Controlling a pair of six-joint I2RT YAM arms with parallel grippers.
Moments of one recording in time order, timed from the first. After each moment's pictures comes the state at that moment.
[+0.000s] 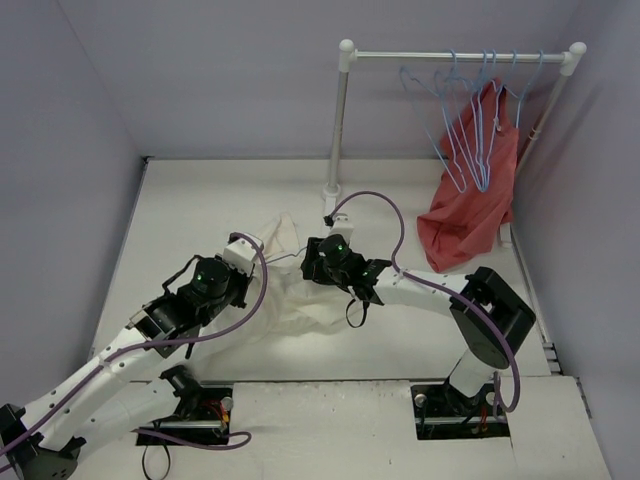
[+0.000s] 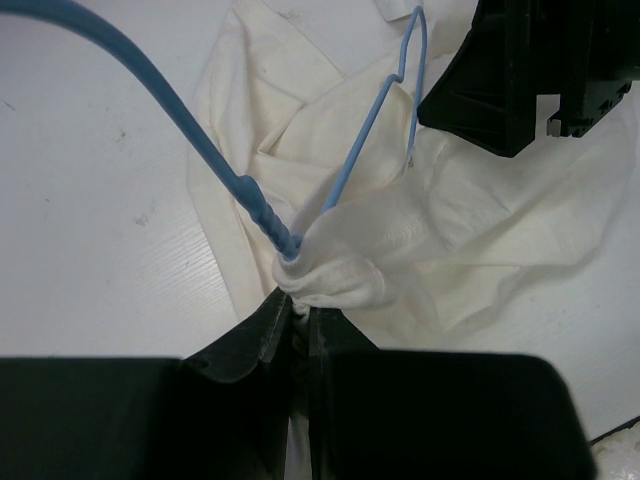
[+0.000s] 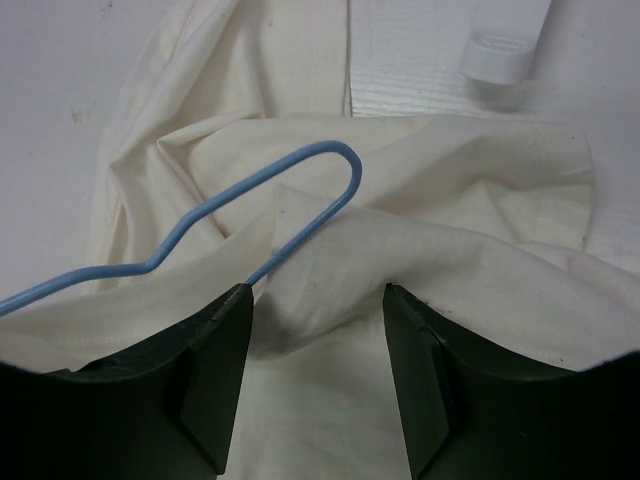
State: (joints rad) left arm -0.73 0.76 0.76 -0.52 -0.27 -0.05; right arm 0.85 1.64 0.90 0.10 0.26 0.69
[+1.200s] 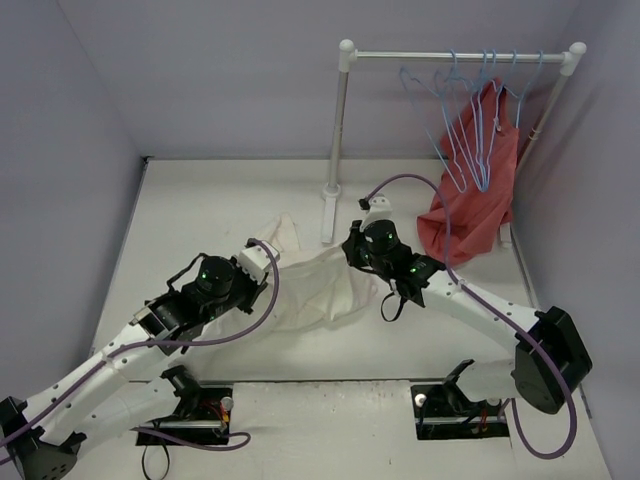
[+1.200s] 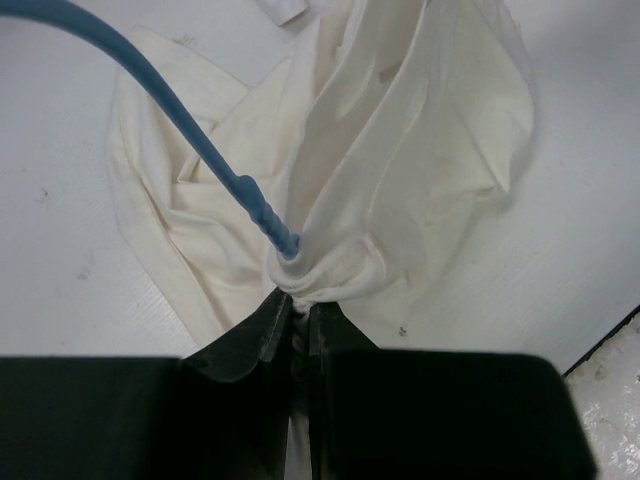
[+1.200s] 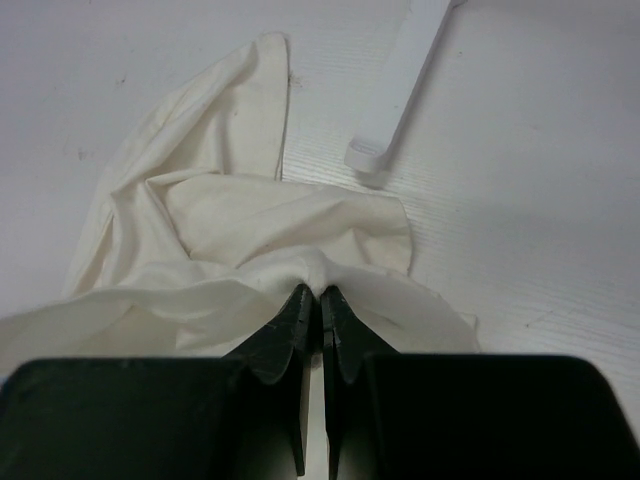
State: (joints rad) left arm -0.77 0.79 0.77 -0.52 -0.08 0.05; right arm 0.70 1.31 0.81 0.01 0.19 0.44
